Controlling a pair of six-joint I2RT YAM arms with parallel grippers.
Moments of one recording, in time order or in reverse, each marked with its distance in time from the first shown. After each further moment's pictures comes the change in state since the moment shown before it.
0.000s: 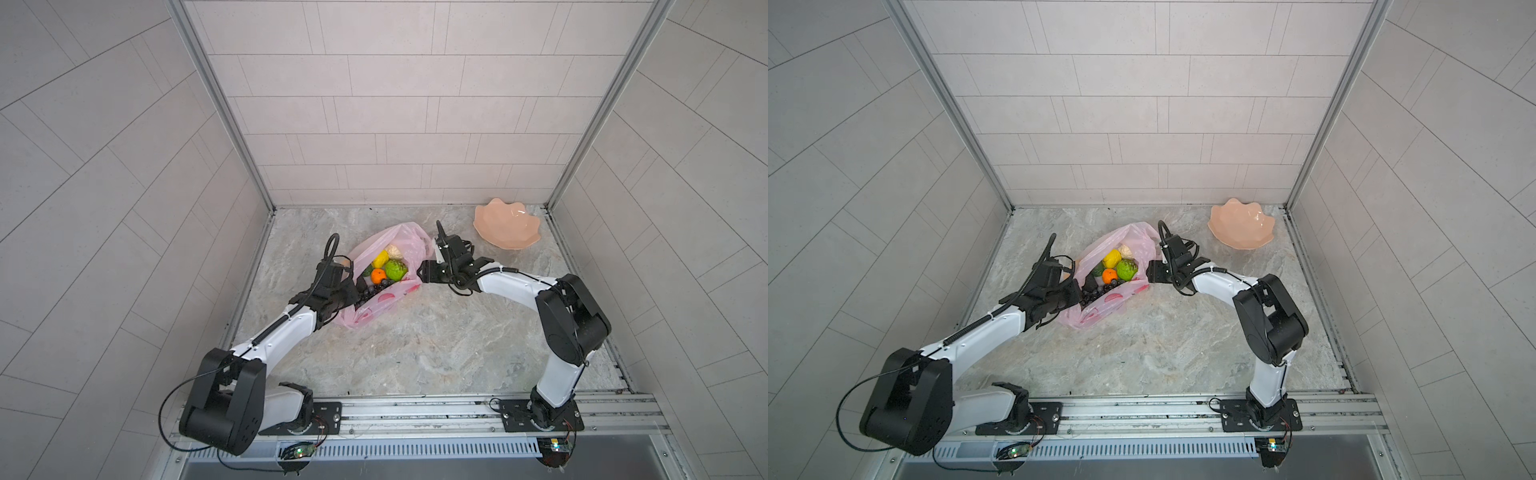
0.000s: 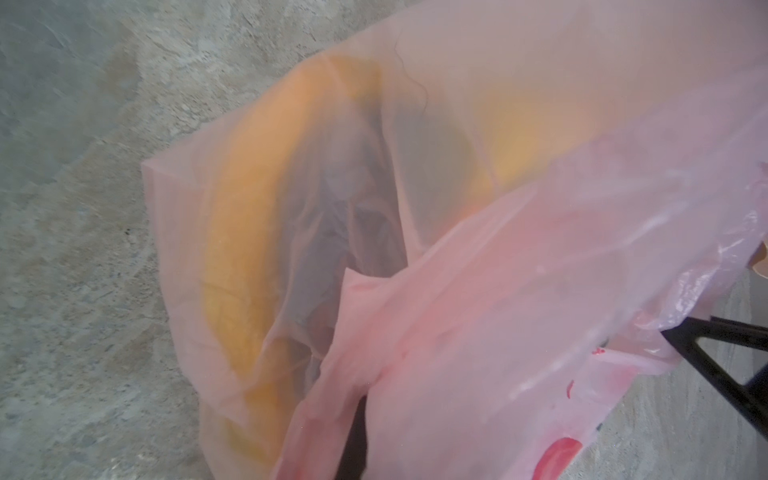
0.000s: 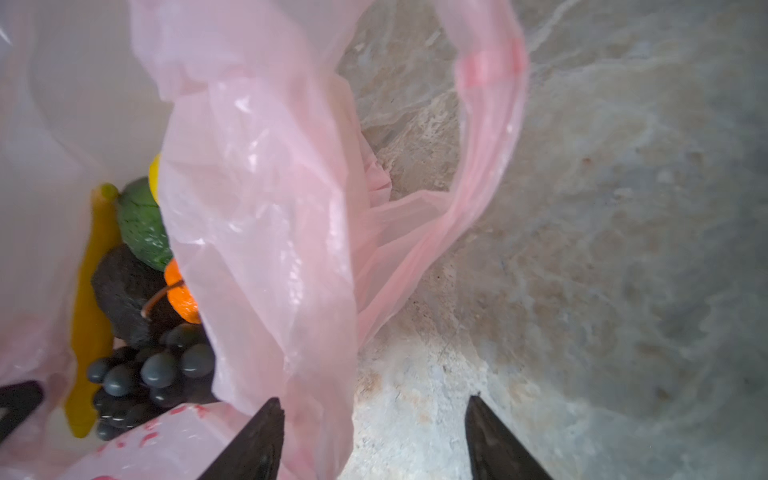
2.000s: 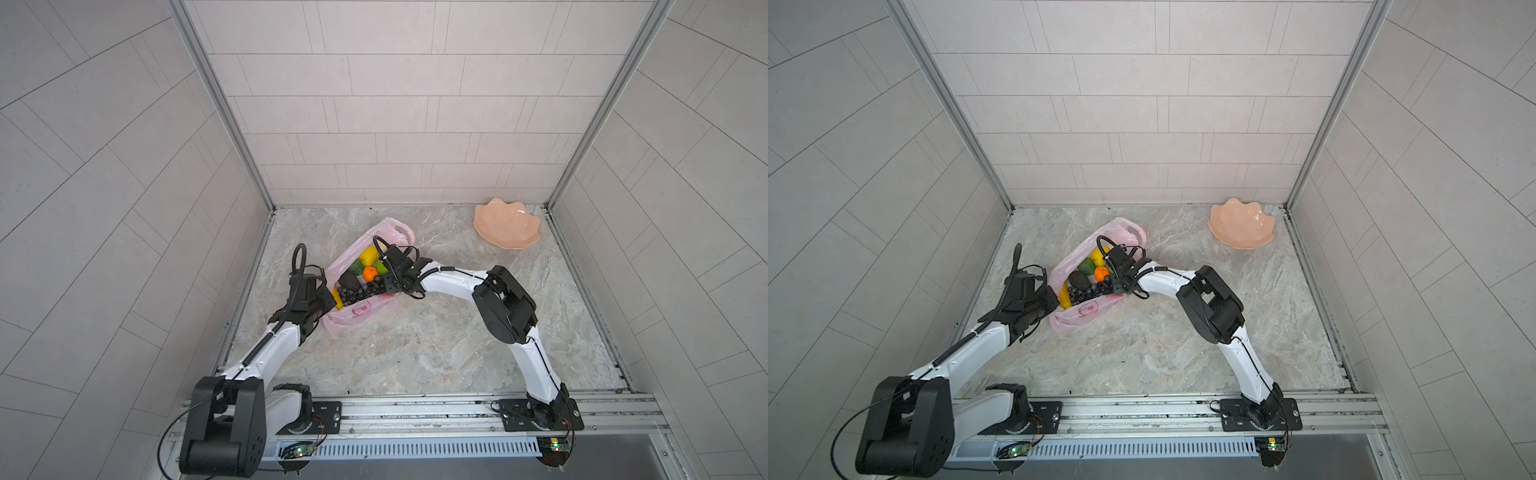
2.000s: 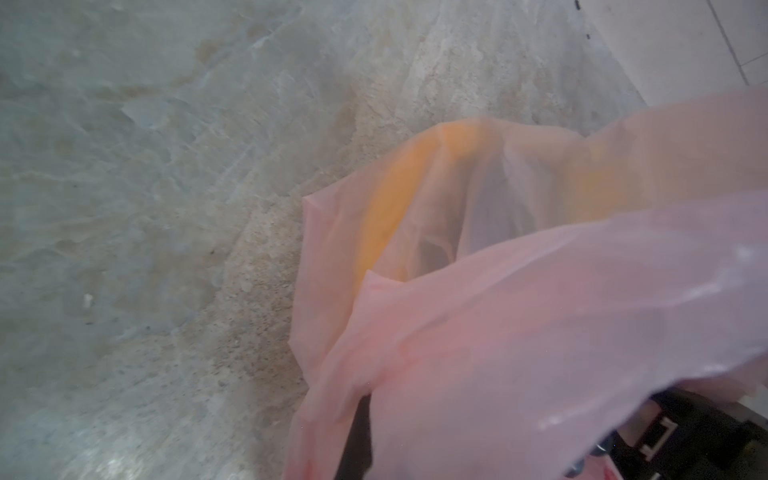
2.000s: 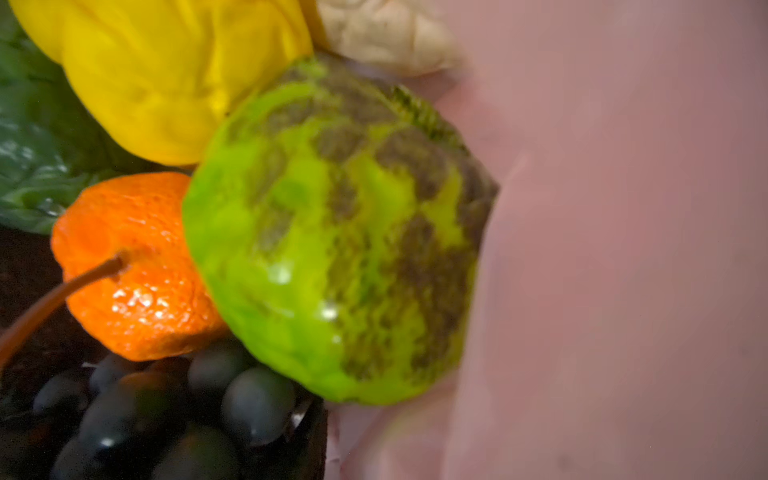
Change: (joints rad) left arm 0.219 -0.124 -0.171 0.100 0.028 -0.028; right arm 0.256 0.453 0.477 -0.216 0.260 -0.046
